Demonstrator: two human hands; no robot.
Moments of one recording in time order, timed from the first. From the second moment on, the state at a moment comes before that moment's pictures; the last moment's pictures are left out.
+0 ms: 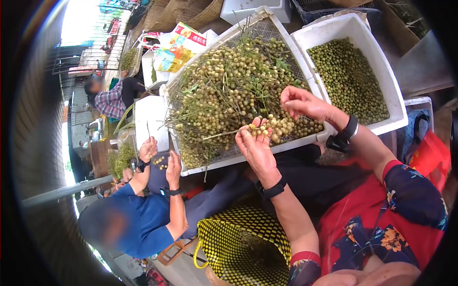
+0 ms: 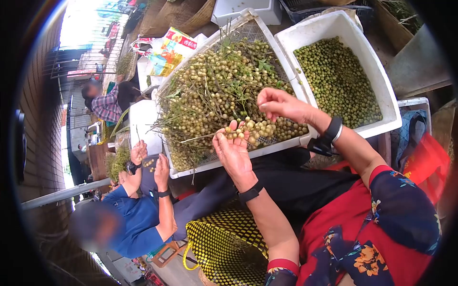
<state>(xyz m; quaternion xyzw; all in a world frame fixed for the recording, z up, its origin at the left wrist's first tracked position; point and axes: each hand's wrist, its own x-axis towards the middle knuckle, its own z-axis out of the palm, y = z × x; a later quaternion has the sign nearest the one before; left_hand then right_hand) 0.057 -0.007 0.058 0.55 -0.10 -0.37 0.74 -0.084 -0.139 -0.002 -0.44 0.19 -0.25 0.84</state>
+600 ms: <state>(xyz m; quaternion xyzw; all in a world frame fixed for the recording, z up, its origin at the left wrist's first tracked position) 0.045 -0.010 0.030 0.59 -0.10 -0.34 0.72 -0.056 -0.110 0.018 -0.75 0.12 -0.27 0.59</state>
